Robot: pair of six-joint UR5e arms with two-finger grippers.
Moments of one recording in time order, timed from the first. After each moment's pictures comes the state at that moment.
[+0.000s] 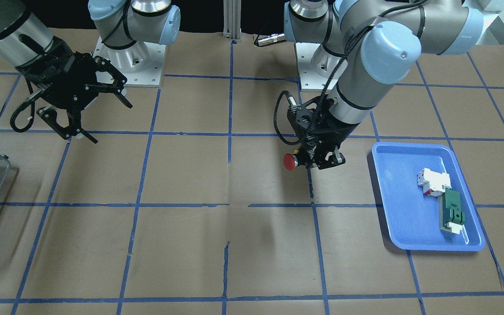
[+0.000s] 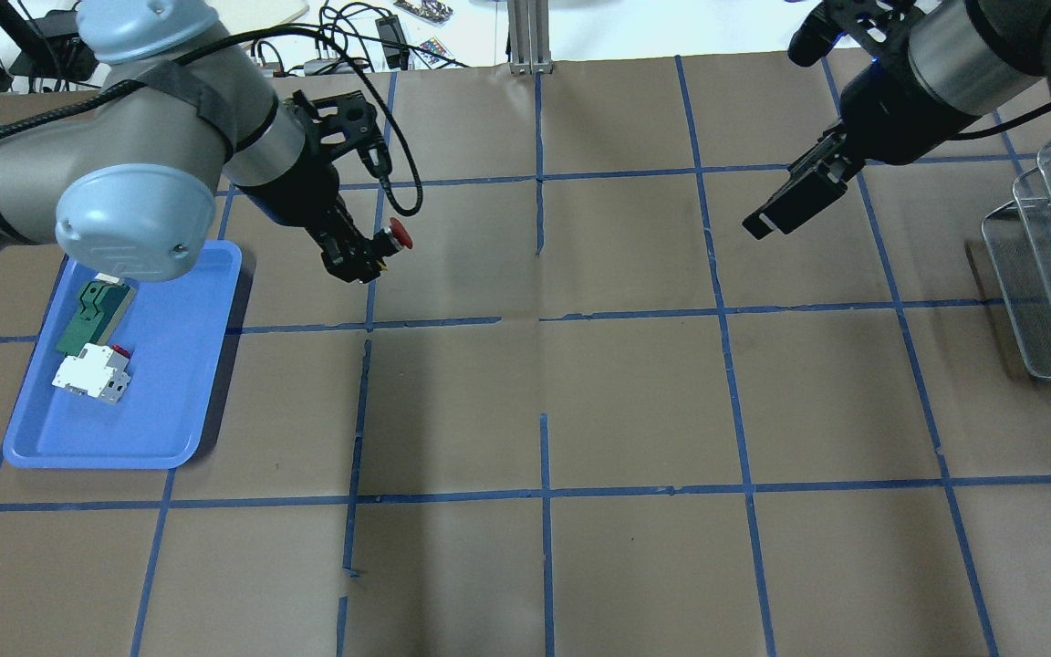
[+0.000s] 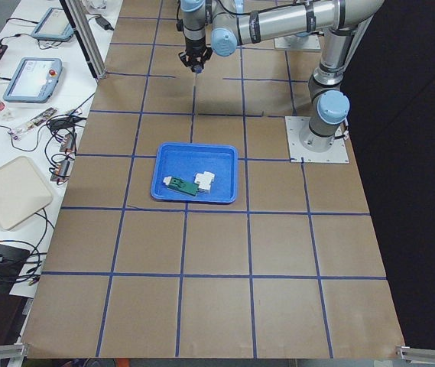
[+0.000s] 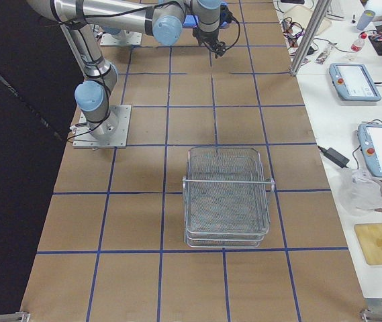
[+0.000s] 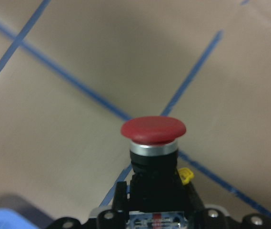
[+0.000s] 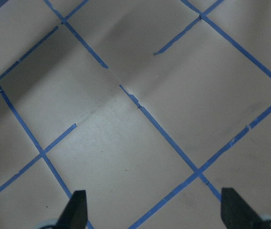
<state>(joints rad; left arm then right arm) -1.64 -1.69 -1.72 -1.29 1.40 1.14 1.39 -1.62 1.71 -1.69 -1.14 -1.10</state>
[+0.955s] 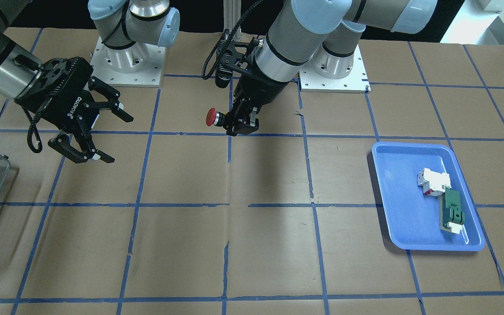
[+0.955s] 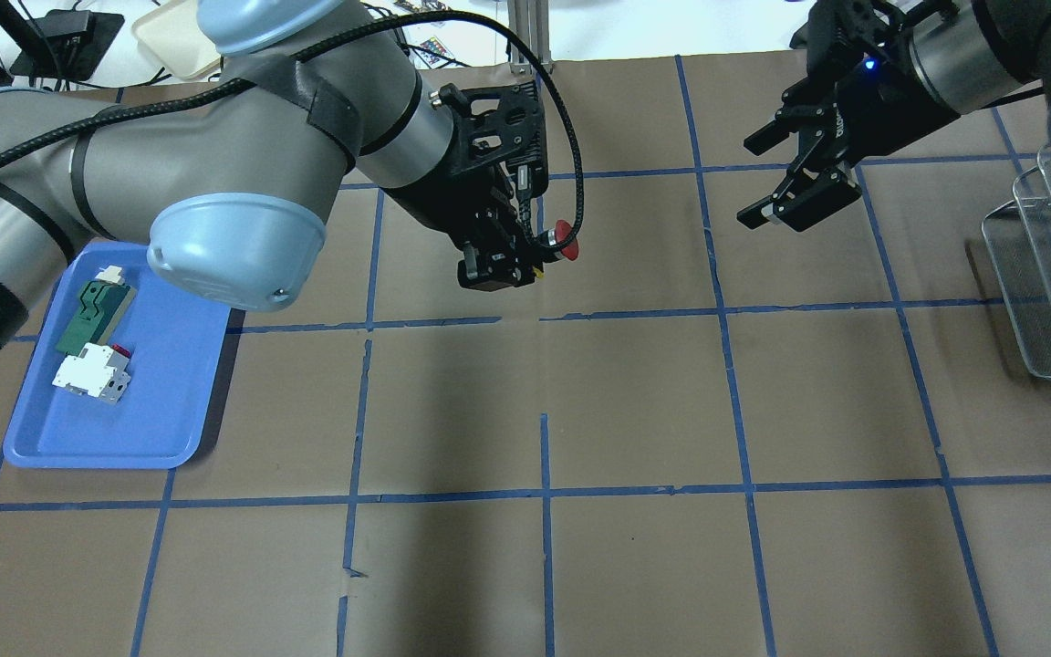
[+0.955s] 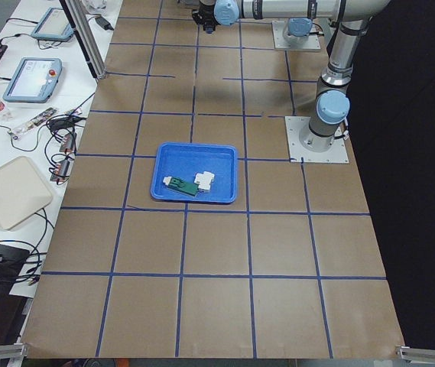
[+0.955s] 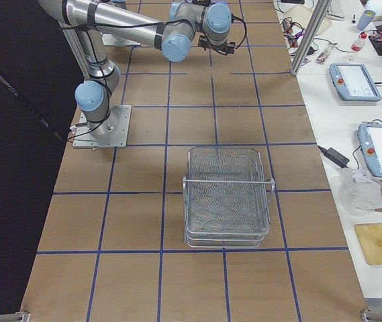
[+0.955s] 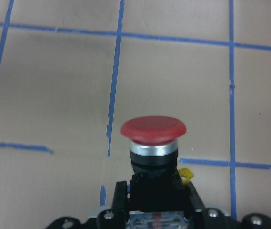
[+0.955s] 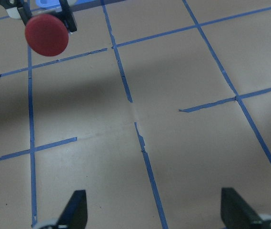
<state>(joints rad) -1.83 -1.67 -1.66 -1.26 1.18 1.30 1.35 -1.54 1.72 -1.68 -0.93 -1.58</state>
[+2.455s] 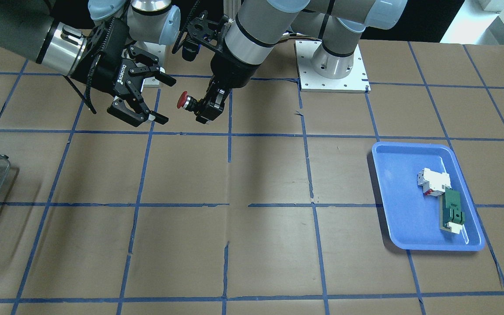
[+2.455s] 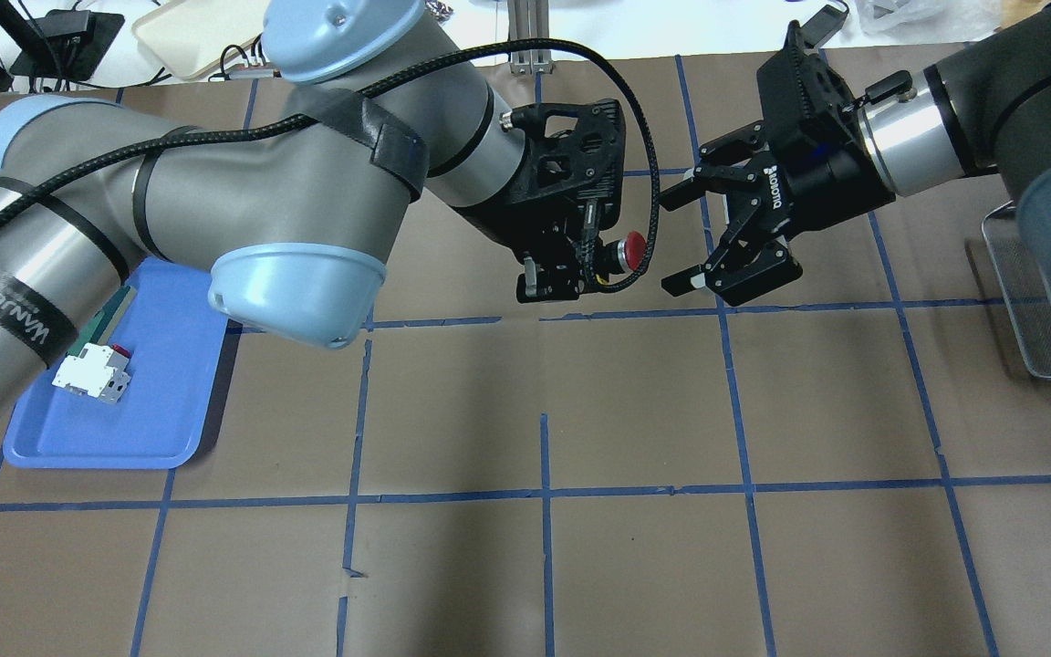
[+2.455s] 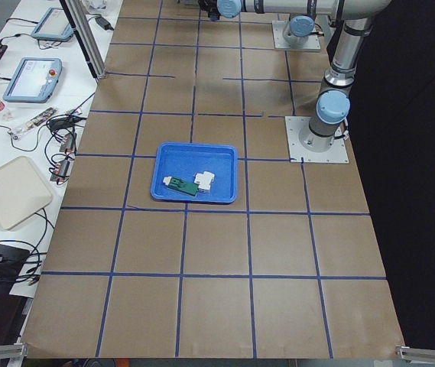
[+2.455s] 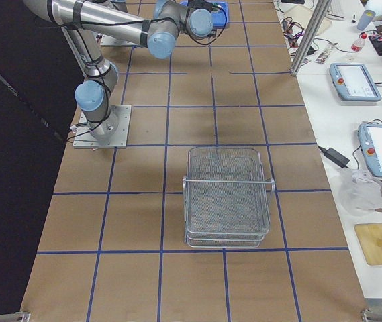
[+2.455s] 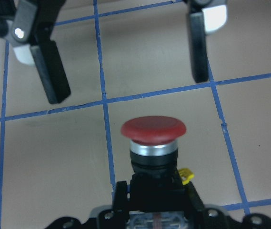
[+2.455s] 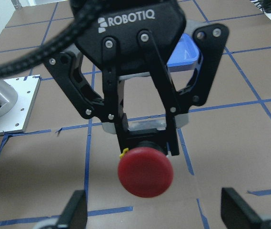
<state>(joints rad) -1.92 -1.68 -1.66 -1.17 1.16 1.33 1.40 -1.67 1.87 -1.56 -0.71 -1.72</state>
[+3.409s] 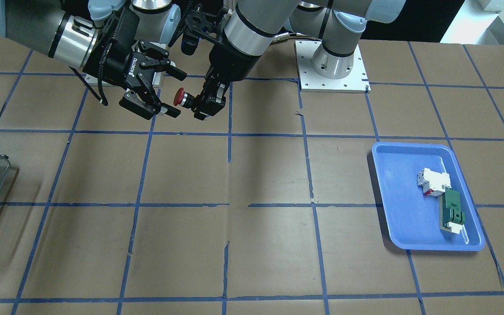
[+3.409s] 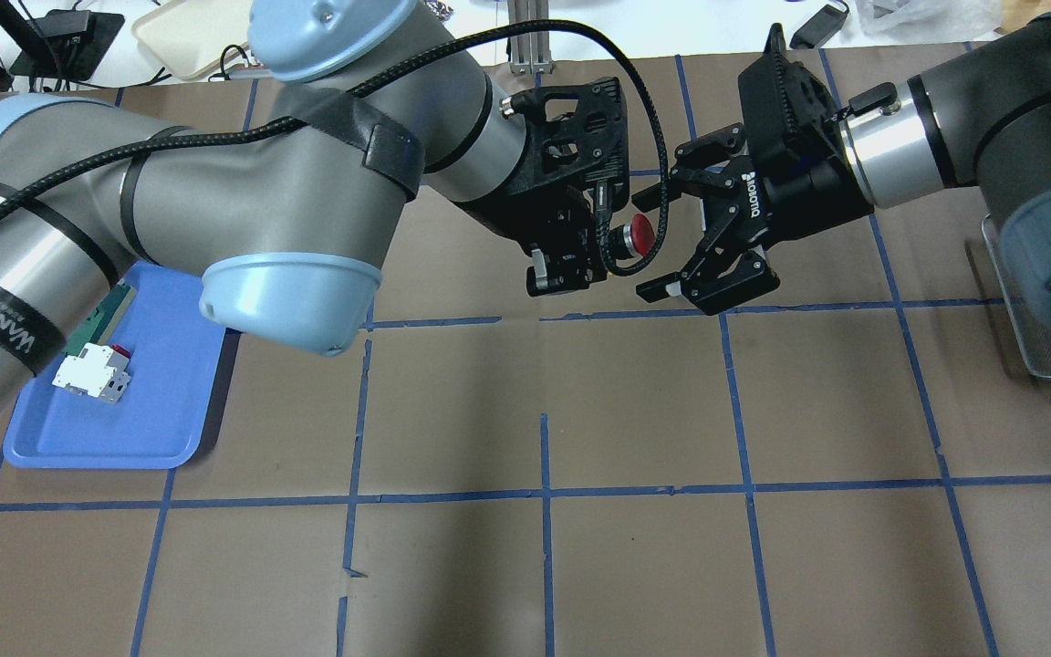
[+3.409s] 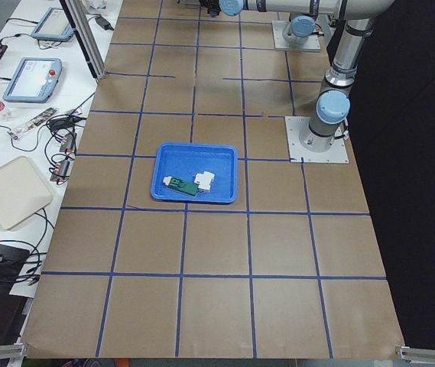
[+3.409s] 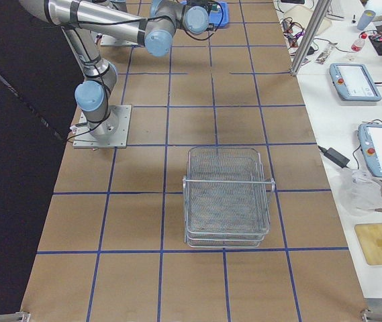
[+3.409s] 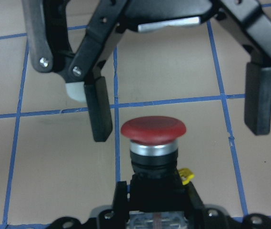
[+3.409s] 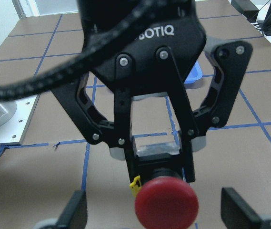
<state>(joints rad) -1.93 -1.66 -1.66 -1.13 1.16 1.23 1.43 -1.68 1.88 -1.61 -0.65 -1.72</state>
